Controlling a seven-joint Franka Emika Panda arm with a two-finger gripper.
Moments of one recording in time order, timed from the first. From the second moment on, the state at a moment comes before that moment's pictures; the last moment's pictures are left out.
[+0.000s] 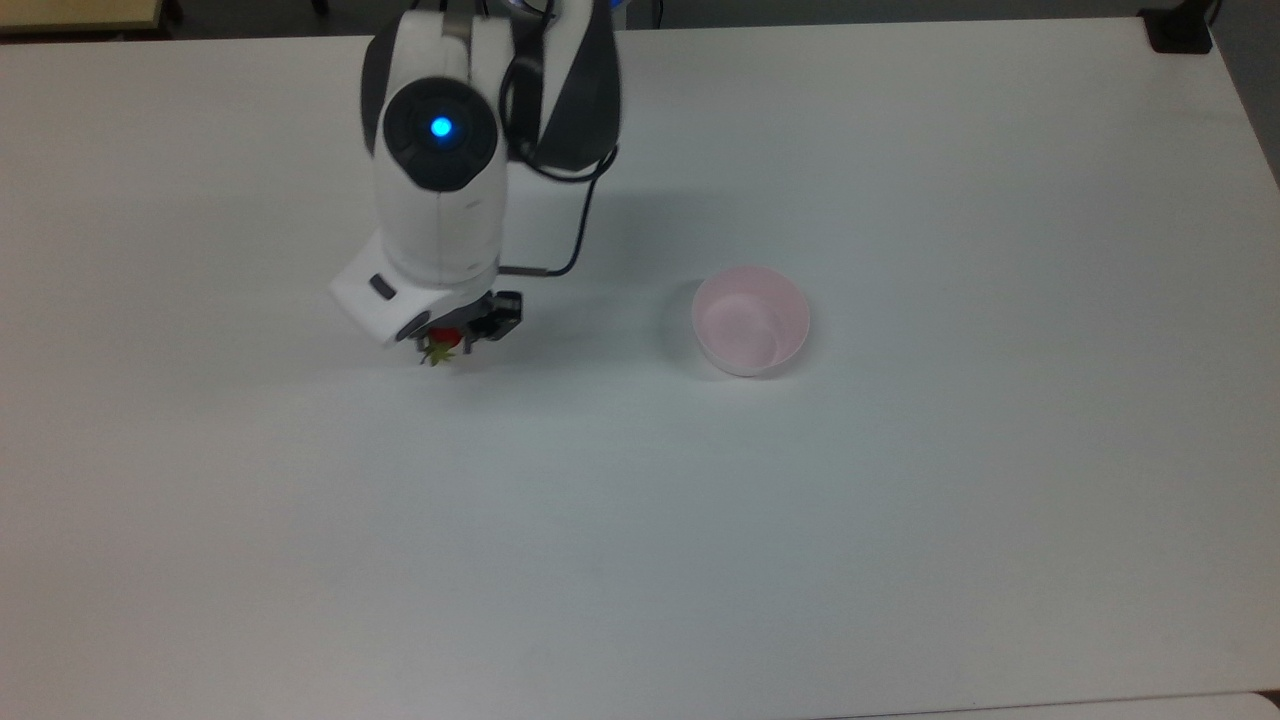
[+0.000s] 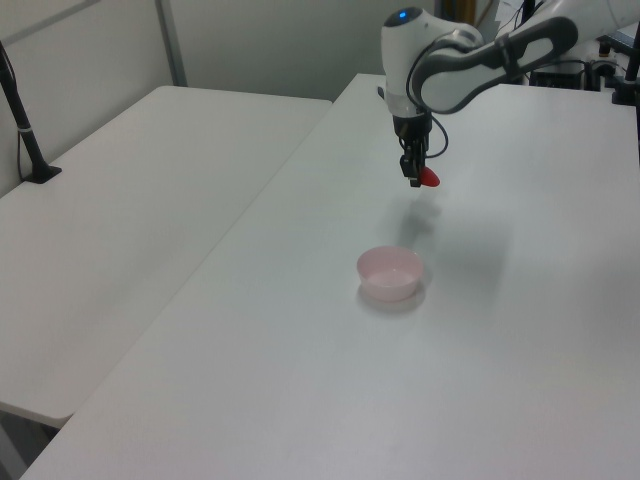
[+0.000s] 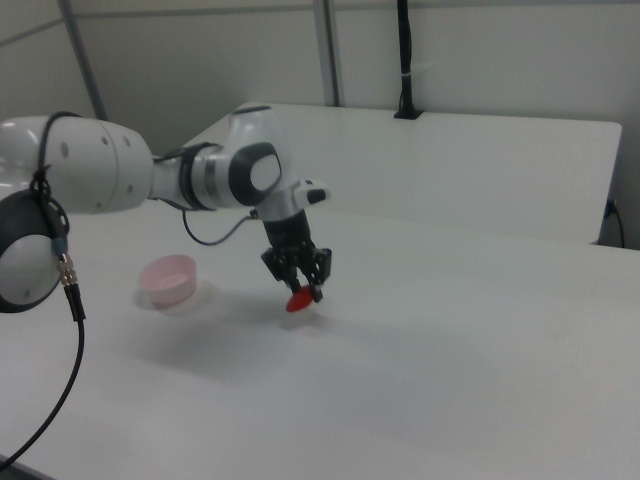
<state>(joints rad) -0.08 0.53 0.04 -1.54 -0.24 2.02 0.00</state>
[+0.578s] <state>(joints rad) -0.11 0.49 0.04 -1.54 -0.28 2.03 0.00</state>
